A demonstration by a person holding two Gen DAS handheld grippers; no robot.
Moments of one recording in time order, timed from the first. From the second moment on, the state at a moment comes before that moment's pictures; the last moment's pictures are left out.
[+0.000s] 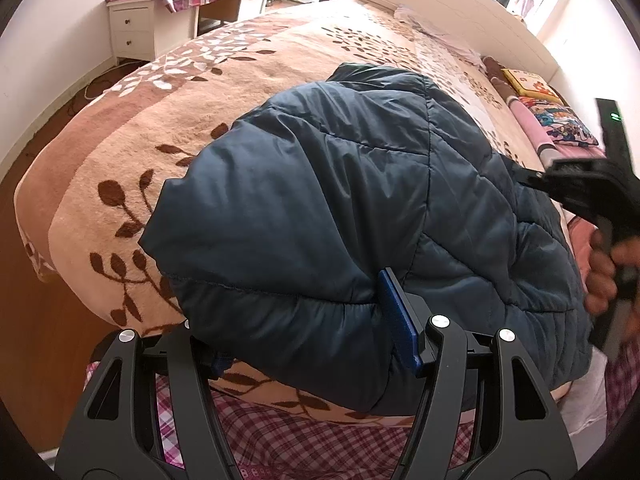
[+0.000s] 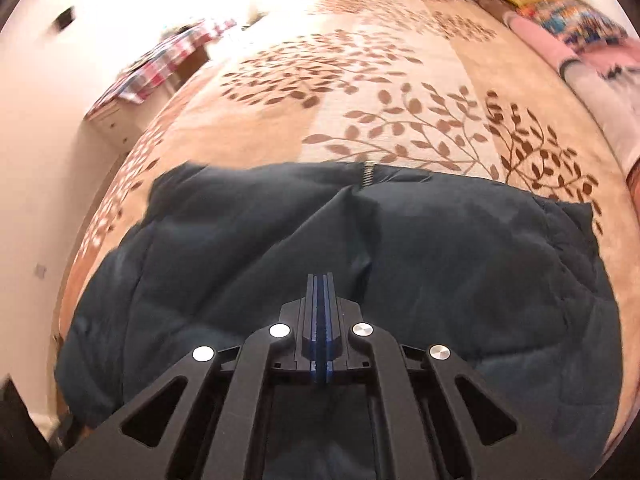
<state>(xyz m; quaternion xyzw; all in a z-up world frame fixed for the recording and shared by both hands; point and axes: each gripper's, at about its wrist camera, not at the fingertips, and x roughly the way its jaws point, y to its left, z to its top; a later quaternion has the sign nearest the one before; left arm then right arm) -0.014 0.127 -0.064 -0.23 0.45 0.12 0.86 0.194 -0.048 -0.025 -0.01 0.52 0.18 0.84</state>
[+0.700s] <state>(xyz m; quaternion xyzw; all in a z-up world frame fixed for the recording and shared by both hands) -0.007 0.160 -0.079 -0.37 0.43 0.09 0.82 0.242 -0.034 -0.083 -0.03 0.58 0.13 0.81</state>
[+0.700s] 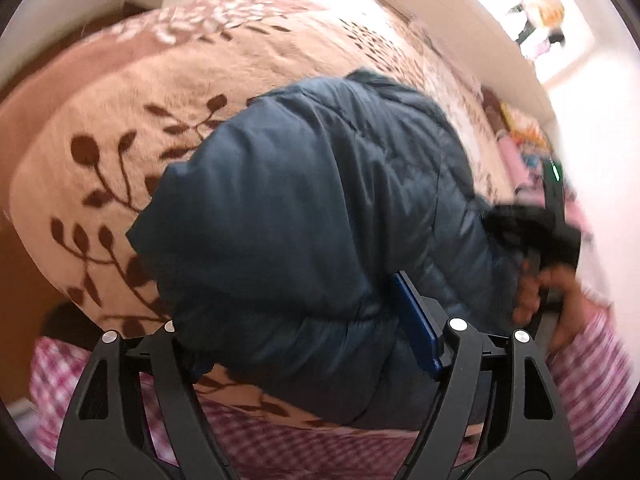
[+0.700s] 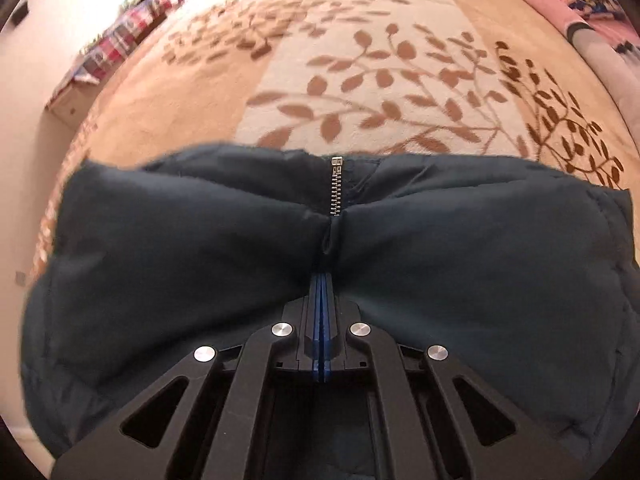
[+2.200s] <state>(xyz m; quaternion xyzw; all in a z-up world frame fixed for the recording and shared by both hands) -0.026 0.021 0.073 -0.07 0.27 0.00 0.96 0.066 -0.215 -0.028 0.15 0.51 0.22 0.82</state>
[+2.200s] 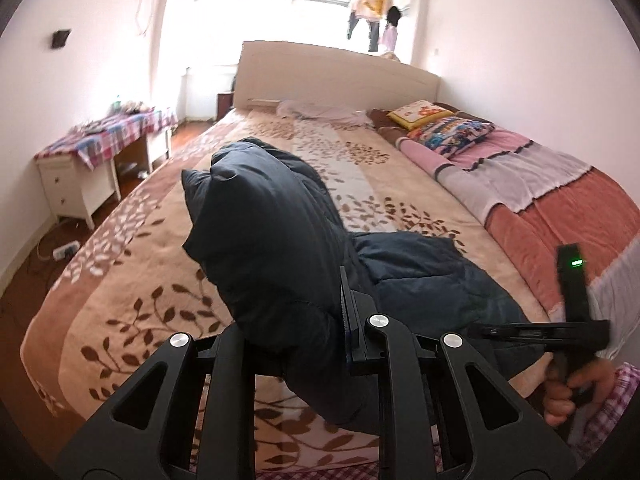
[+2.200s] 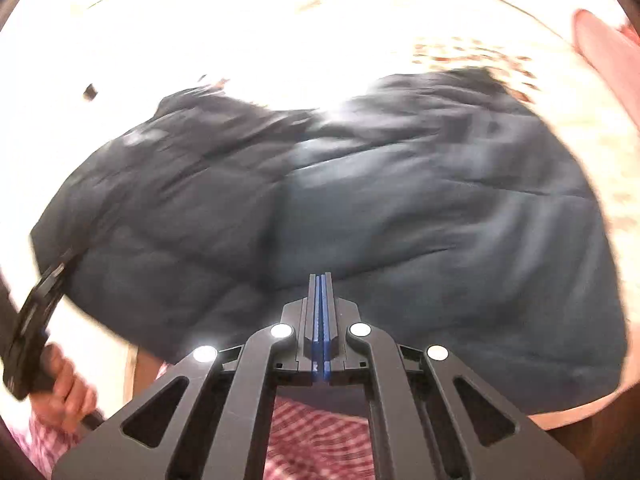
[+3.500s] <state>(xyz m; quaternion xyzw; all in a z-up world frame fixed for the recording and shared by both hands) 0.016 -0.218 -0.020 0.10 0.39 -0.29 0.87 -0.013 -0.435 -0.059 0.35 0.45 0.13 0.81</state>
